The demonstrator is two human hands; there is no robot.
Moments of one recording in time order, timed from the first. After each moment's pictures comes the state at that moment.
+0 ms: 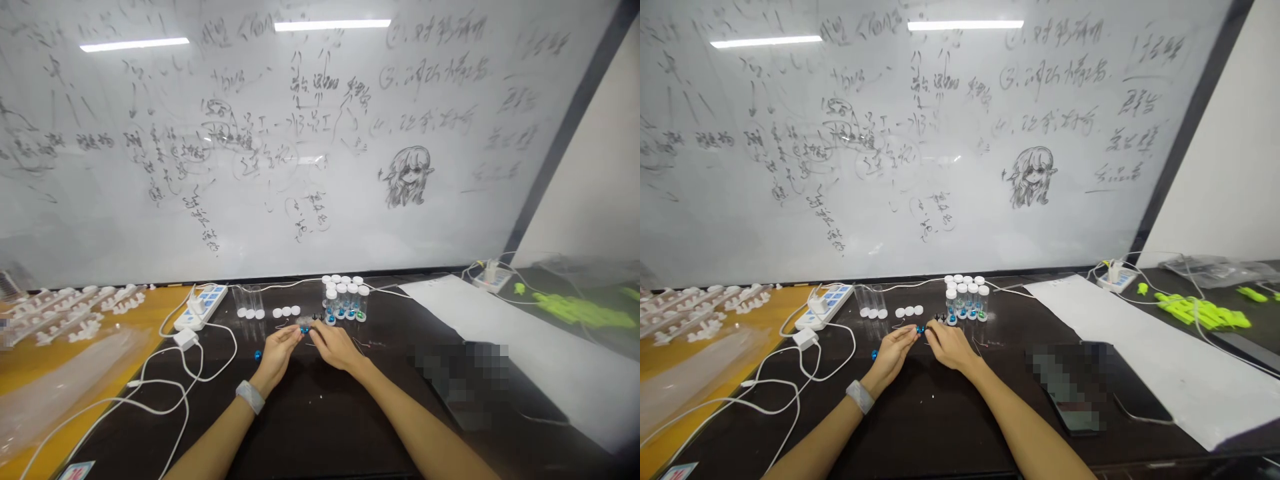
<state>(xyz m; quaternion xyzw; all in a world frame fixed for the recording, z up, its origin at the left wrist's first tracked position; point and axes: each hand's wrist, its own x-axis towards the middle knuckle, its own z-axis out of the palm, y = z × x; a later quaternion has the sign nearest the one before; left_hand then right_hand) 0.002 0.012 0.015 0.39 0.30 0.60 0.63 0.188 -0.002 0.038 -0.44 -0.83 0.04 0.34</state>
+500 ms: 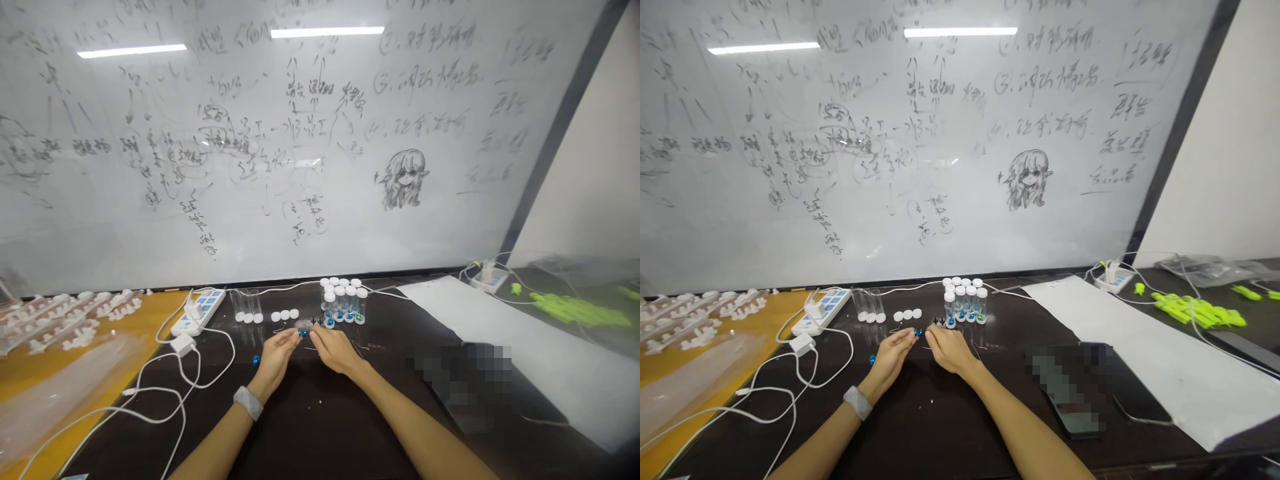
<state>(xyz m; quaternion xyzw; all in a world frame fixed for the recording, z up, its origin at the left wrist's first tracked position) 0.002 0.010 0.018 0.39 0.31 0.60 0.62 0.188 0.000 0.035 -0.44 -0.83 0.04 0.34</state>
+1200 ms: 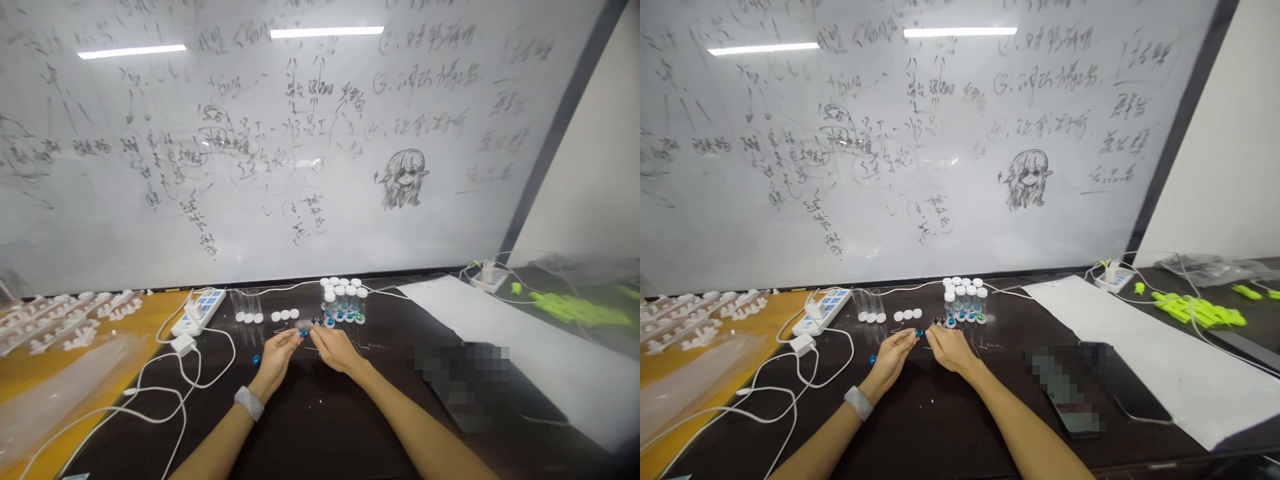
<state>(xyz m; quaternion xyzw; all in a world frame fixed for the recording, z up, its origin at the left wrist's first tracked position) 0.002 0.010 0.018 0.39 0.31 0.60 0.62 0.189 -0.001 0.038 -0.45 -0.83 0.04 0.34</state>
